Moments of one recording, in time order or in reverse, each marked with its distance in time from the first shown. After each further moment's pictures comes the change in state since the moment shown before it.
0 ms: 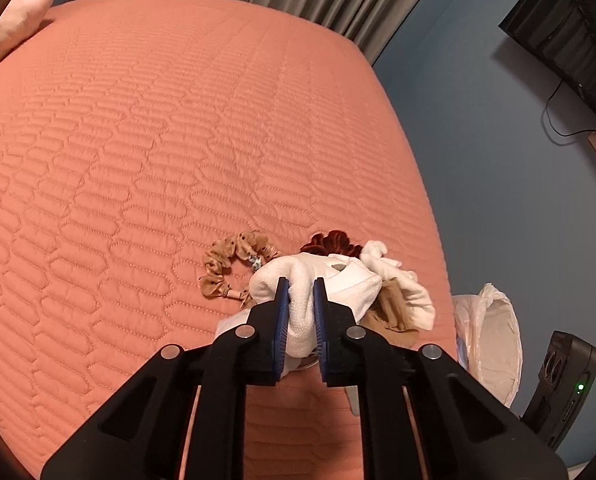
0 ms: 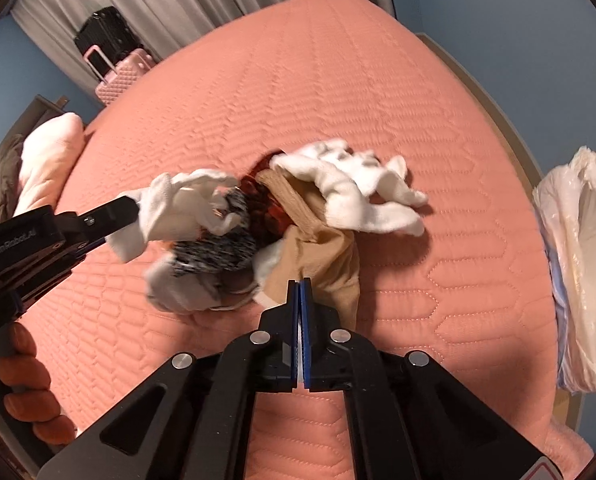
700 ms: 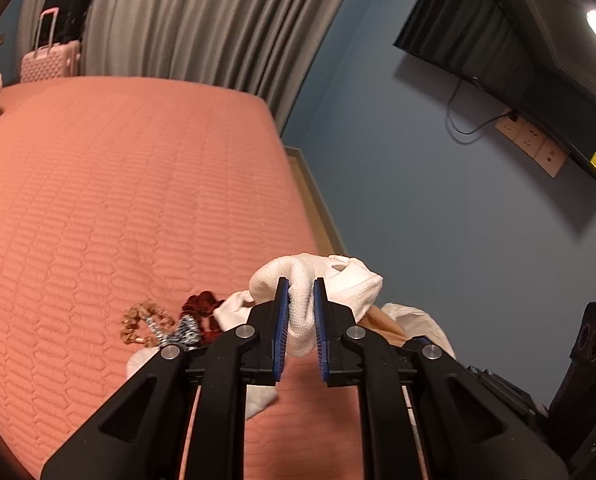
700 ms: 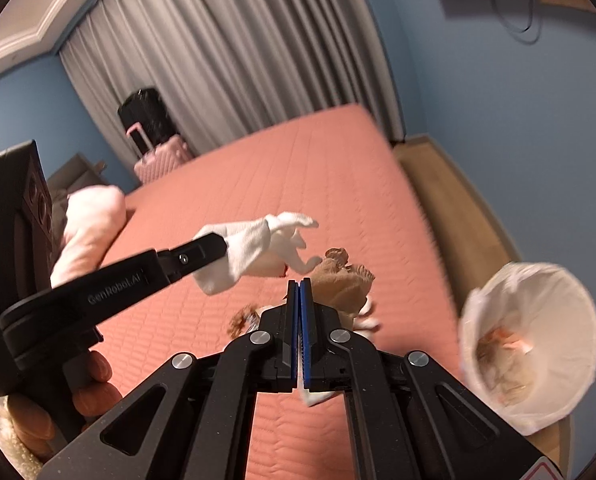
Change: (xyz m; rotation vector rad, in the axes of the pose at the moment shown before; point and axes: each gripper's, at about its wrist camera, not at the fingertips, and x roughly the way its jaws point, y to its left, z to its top) left arm -0.088 -0.134 0.005 0.204 -0.172 -0.146; right arm -0.192 -0.013 0.025 -0.029 -0.364 0.048
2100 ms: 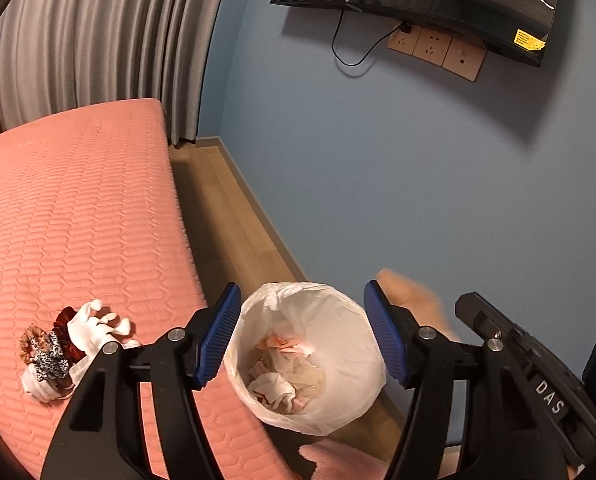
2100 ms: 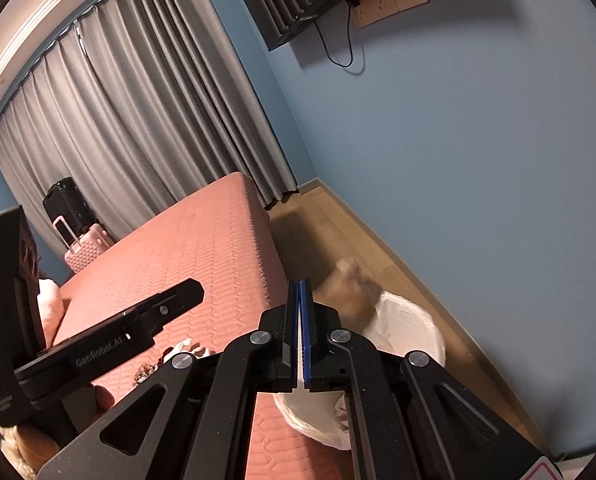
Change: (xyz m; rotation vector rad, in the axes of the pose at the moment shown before) left arm 0.055 -0.180 -0.035 0.240 0.079 -0.118; right arm -0.133 -0.178 0.001 0.220 -0.197 -0.245
